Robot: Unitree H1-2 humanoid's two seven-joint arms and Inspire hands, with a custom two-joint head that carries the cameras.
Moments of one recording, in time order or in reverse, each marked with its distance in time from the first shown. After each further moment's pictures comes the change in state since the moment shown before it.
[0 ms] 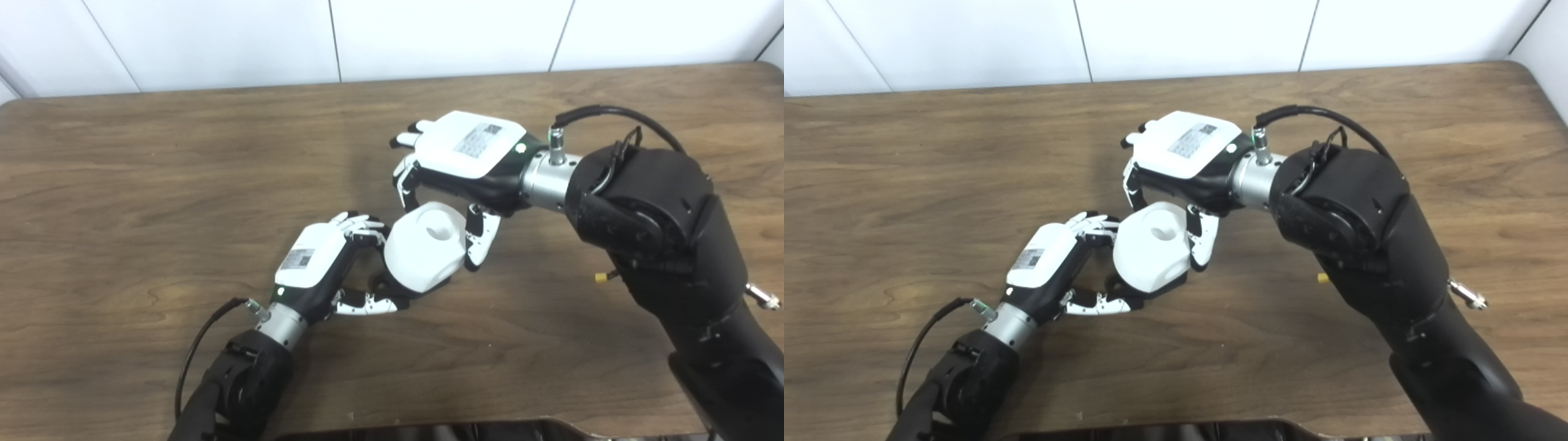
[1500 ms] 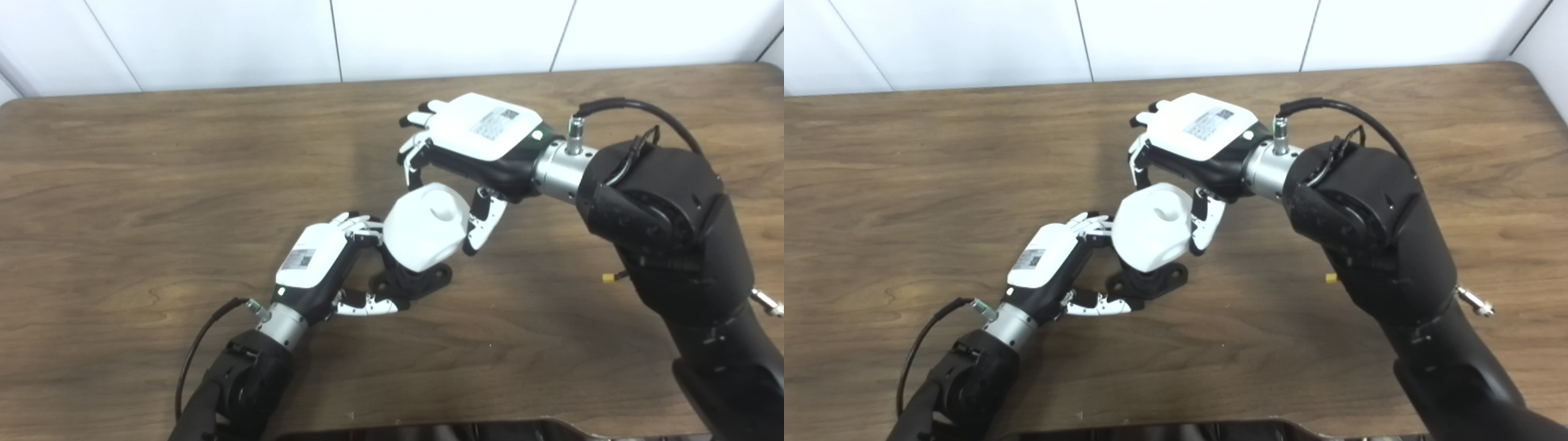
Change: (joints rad) left arm 0.000 0.000 0.000 -0.001 0.000 0.000 -0.003; right arm 0.025 -0.012 -0.041 0.024 0.013 -0.003 -0.078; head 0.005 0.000
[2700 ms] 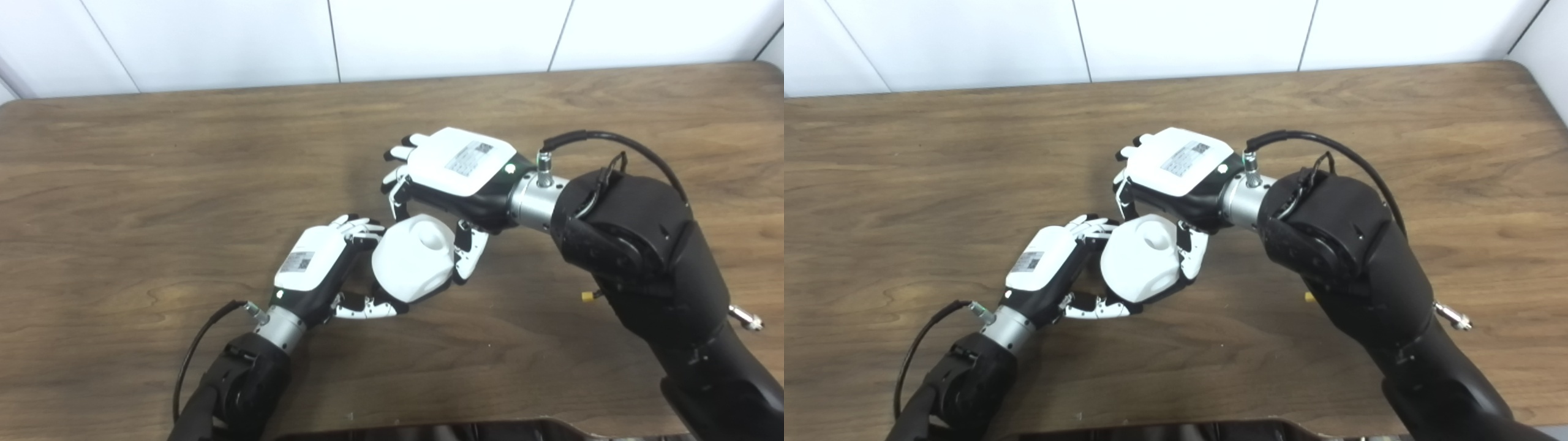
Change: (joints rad) left arm 0.011 0.002 0.004 -0.020 0.000 0.000 -0.015; right arm 0.047 0.044 0.075 -0.026 -0.074 -0.001 0.020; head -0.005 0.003
